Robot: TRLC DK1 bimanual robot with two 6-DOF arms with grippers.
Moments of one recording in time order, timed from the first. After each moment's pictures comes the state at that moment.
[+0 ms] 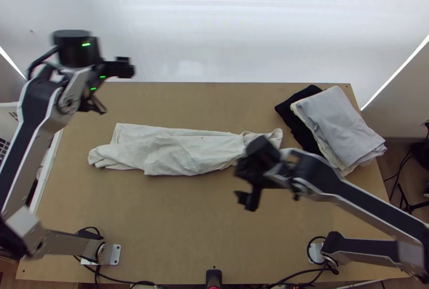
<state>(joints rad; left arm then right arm) -0.27 1.52 1.88 -0.78 -0.37 -0.11 0.96 1.33 1.25 -0.91 -0.05 -0.36</state>
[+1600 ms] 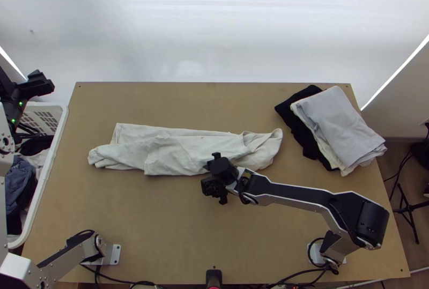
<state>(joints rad) 0.30 1.17 1.46 -0.50 -0.10 0.00 1.04 1.75 0.94 0.07 0.11 -0.92</state>
